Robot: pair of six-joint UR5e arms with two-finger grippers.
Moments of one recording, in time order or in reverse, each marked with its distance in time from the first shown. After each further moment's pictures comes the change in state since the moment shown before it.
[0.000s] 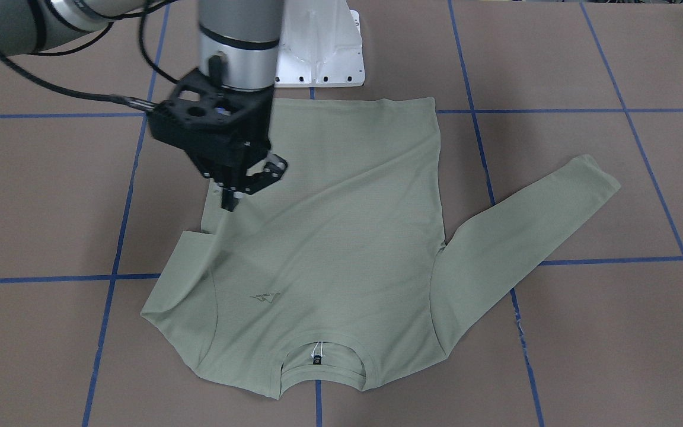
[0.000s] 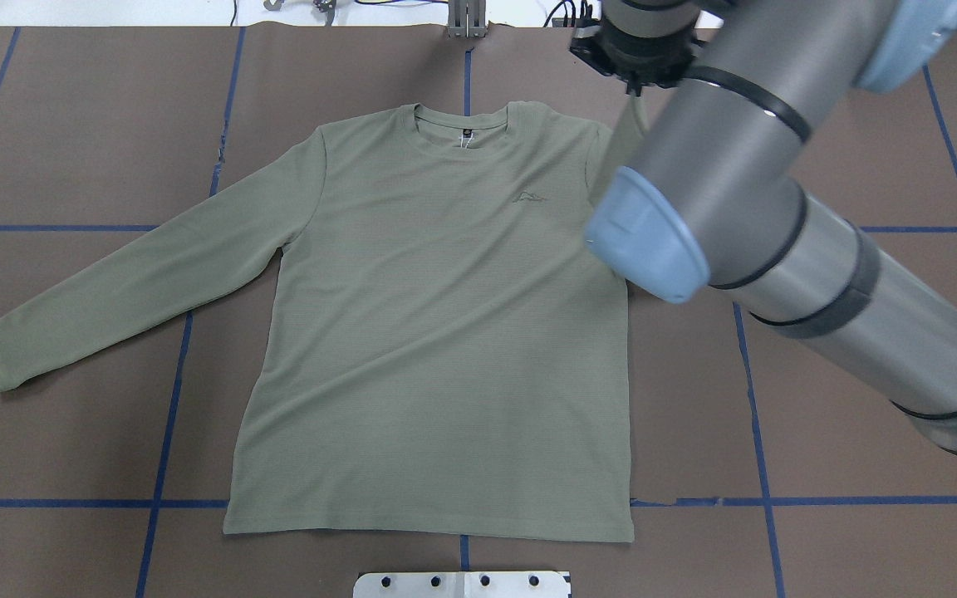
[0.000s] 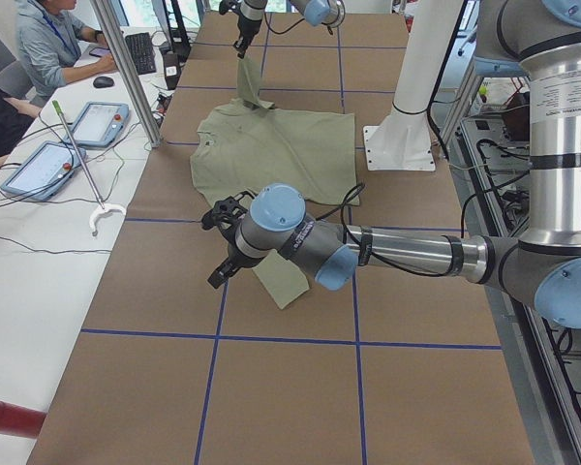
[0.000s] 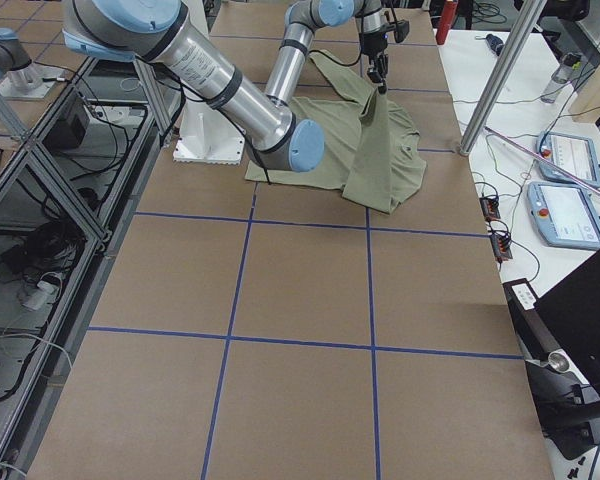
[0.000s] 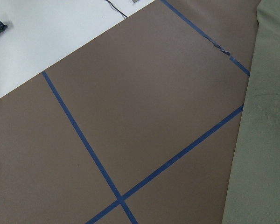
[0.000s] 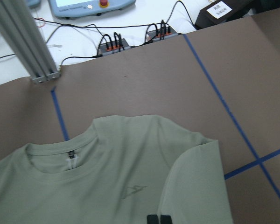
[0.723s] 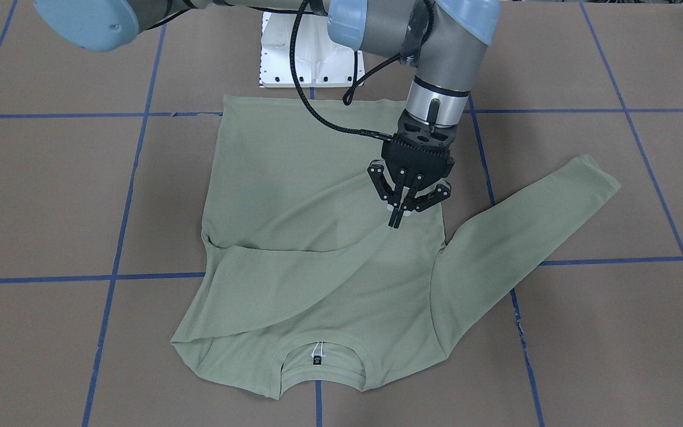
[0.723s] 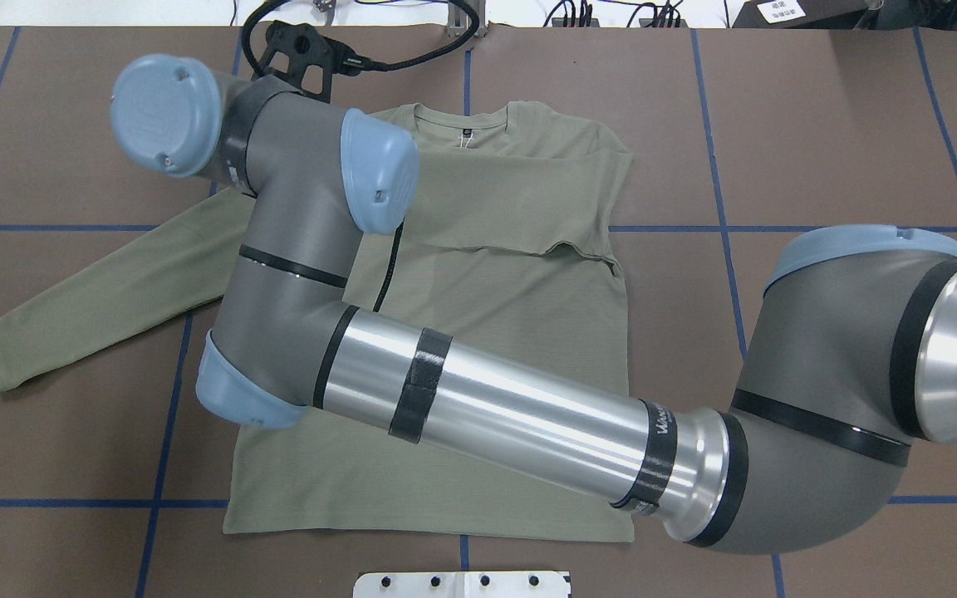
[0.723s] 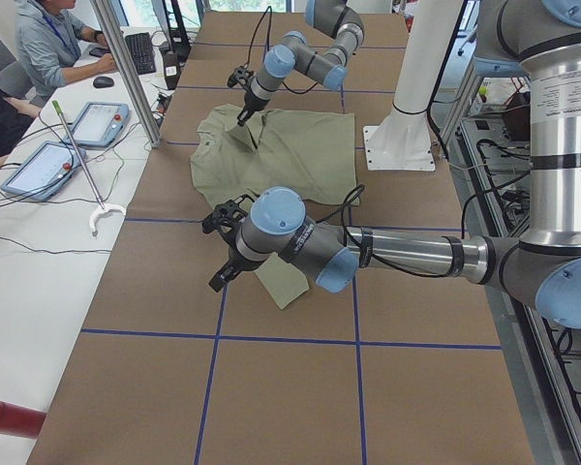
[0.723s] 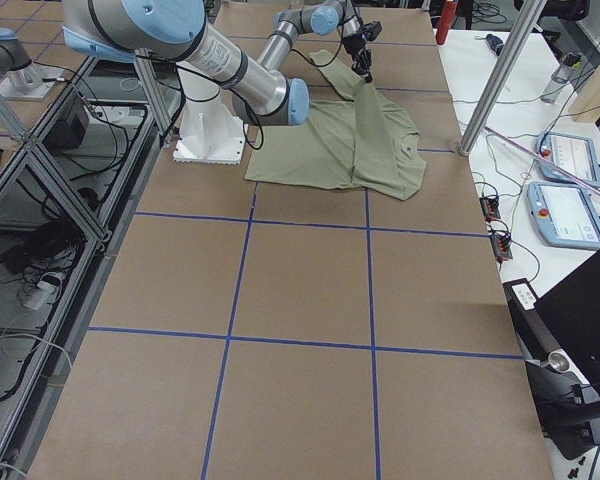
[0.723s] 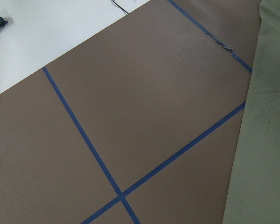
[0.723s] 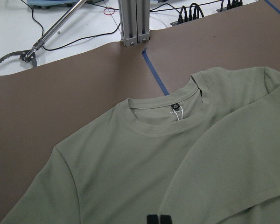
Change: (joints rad) left arm 0.000 0.004 0.008 0.000 0.001 0.002; right arm -0.266 0.207 -0.465 0.342 -0.282 0.238
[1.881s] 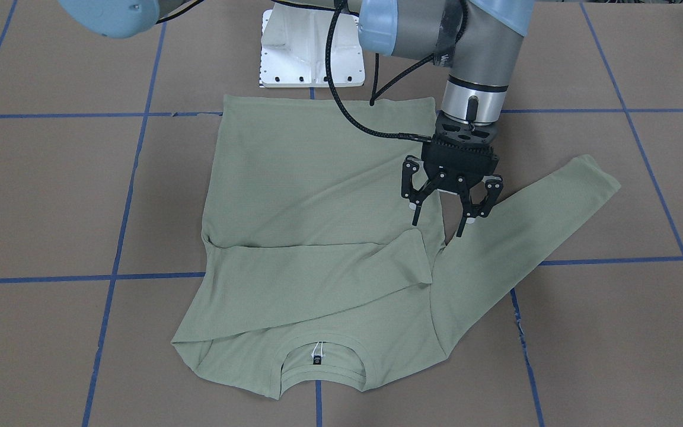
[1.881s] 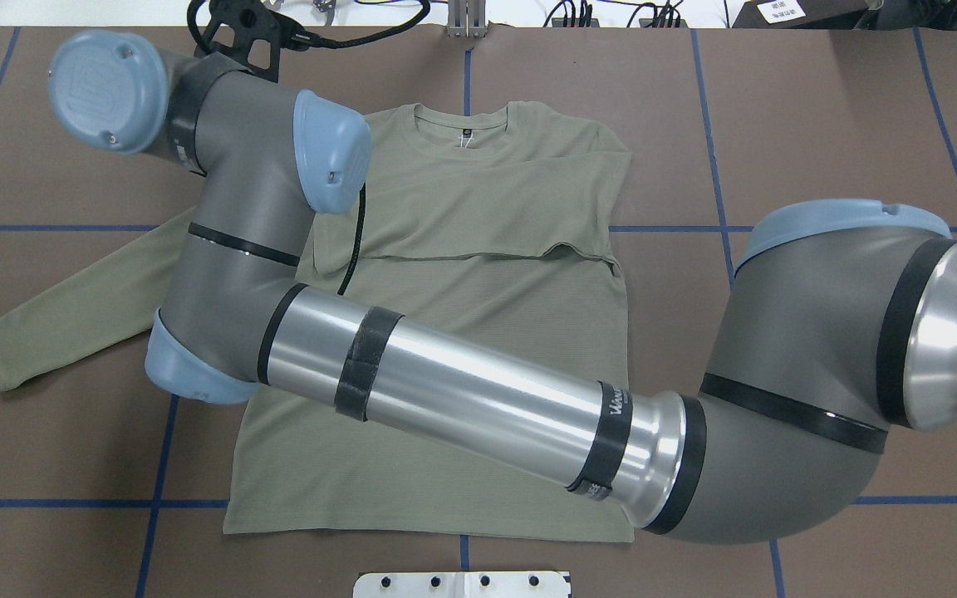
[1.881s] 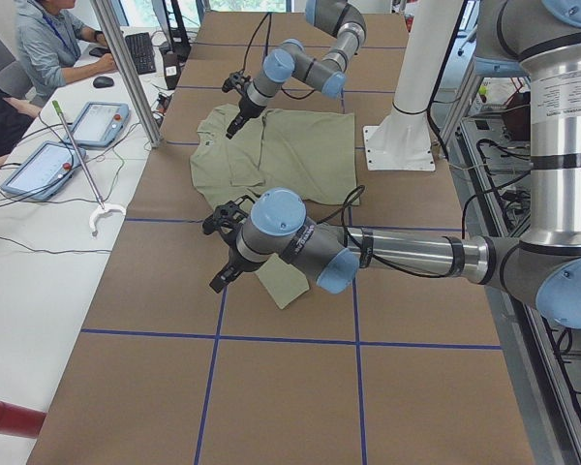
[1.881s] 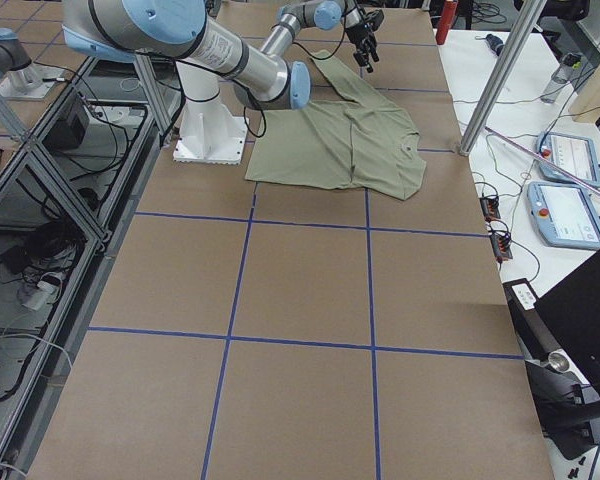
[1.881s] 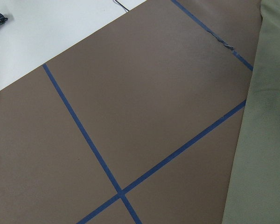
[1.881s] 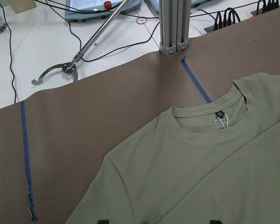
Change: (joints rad) left arm 0.000 0.000 -0.001 0.000 -0.001 -0.003; right arm 0.045 0.103 -0.161 0.157 0.044 -0.031
